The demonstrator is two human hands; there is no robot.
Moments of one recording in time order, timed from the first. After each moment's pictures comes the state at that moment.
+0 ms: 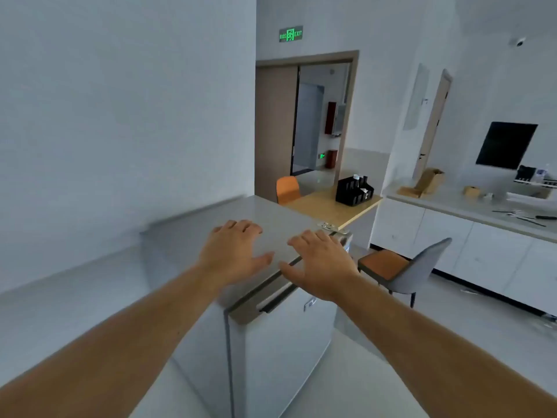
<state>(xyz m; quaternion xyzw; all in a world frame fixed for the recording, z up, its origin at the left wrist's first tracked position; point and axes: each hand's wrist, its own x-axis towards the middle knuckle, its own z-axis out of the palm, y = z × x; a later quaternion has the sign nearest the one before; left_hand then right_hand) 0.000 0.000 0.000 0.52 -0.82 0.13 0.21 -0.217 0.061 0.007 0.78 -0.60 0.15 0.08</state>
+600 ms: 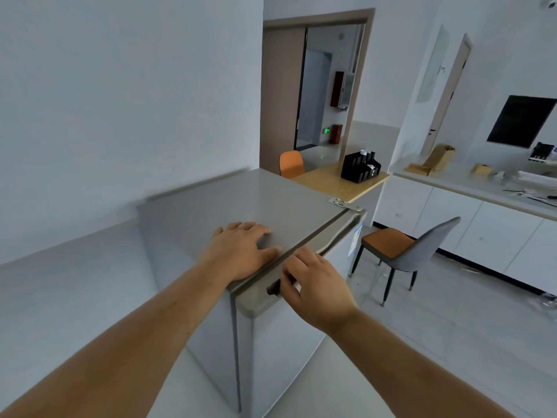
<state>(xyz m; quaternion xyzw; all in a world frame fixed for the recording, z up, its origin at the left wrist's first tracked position) 0.007 -0.028 -0.060 0.56 -0.81 -0.02 0.16 -0.185 0.072 -0.083 0.80 -0.49 0.33 0.08</state>
